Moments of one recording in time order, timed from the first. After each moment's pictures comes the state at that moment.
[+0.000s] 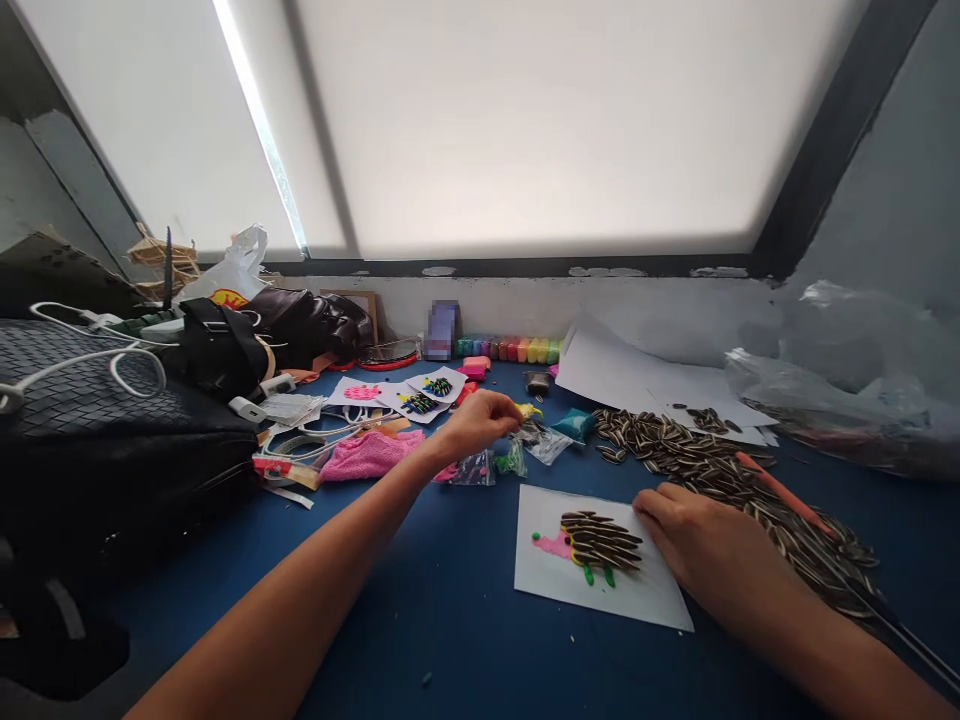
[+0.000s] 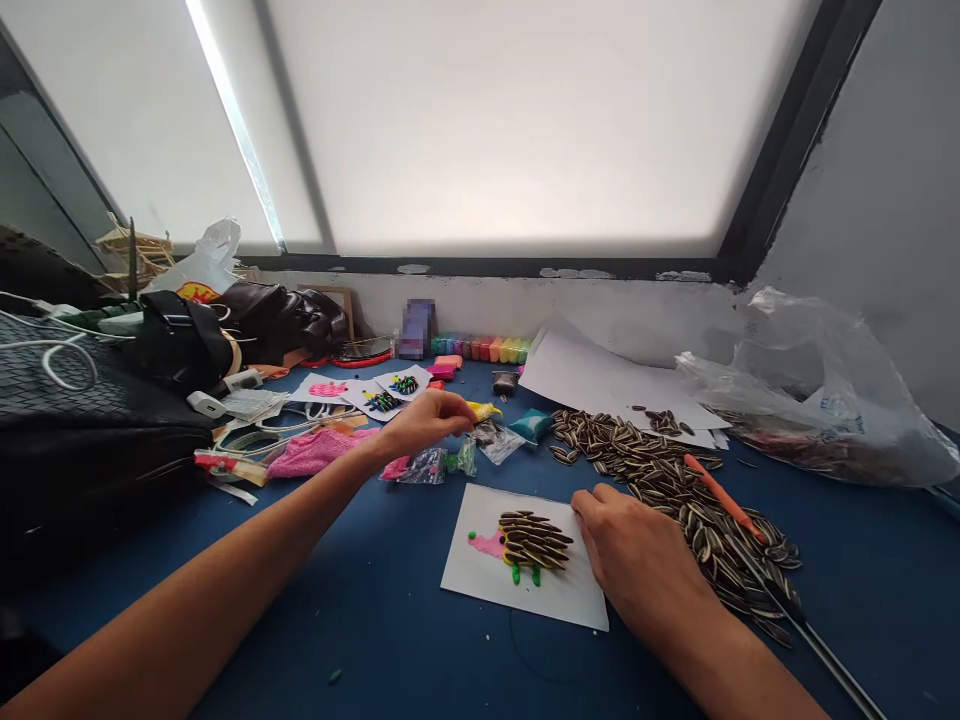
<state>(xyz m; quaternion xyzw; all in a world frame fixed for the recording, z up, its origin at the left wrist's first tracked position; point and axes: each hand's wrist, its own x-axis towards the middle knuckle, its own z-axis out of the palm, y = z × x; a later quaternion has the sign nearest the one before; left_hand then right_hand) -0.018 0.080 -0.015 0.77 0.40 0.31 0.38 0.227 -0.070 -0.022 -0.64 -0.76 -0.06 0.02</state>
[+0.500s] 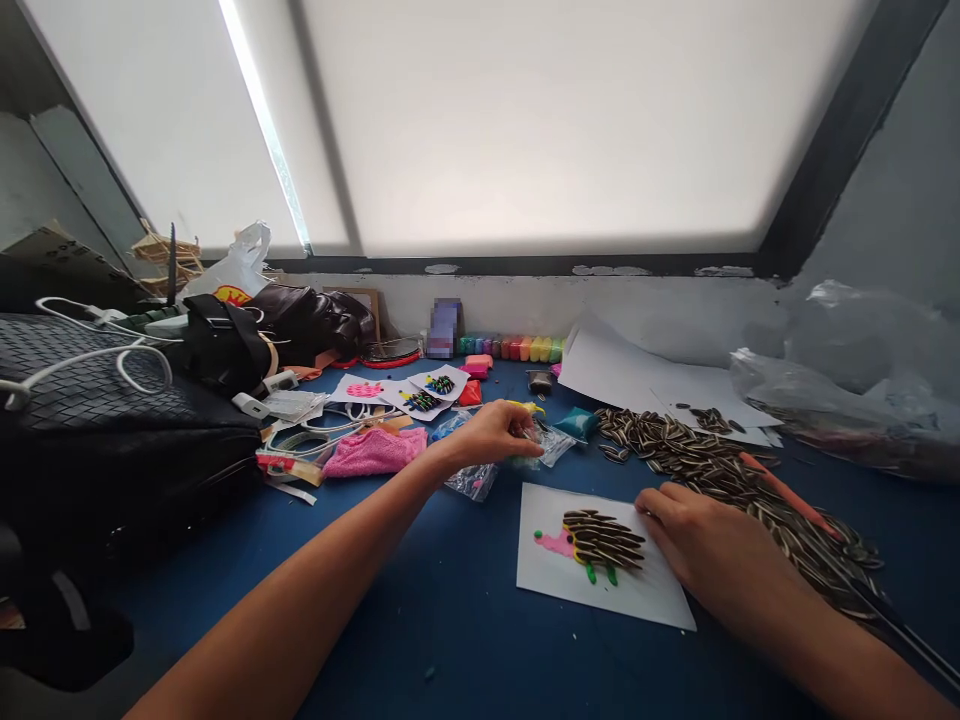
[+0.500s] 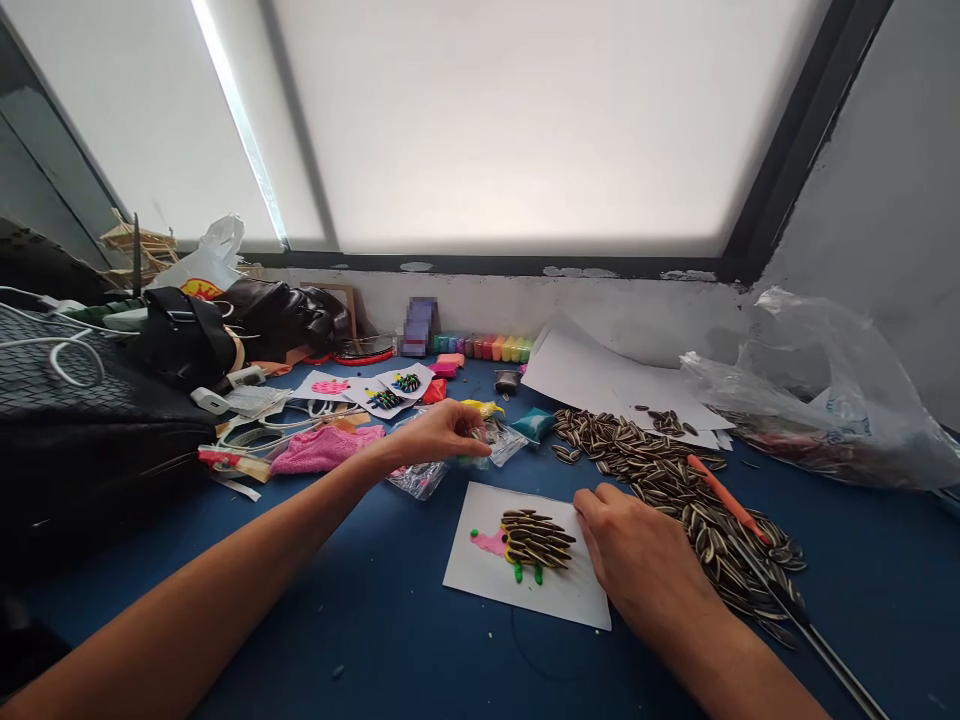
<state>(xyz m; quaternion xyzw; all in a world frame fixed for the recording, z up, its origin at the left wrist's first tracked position) -0.008 0.063 -0.008 0.81 0.38 0.23 0.38 0.229 -0.068 -0.027 -0.63 -0.77 -0.06 0.03</state>
